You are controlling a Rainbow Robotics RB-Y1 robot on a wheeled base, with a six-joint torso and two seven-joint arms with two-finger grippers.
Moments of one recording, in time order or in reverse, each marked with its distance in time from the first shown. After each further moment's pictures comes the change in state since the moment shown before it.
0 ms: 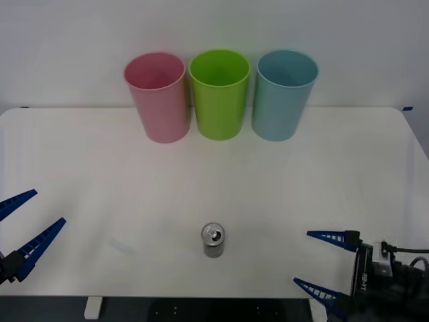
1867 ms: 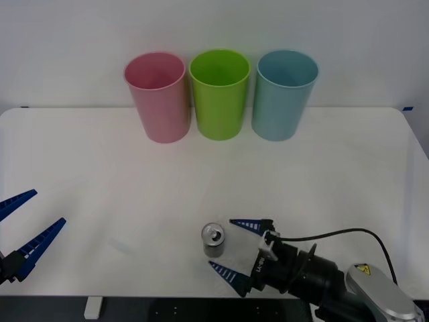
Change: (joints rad) right arm -0.174 0.192 0.402 0.056 0.009 0.481 0.152; left arm 0.000 0.000 0.000 0.000 0.000 0.000 0.000
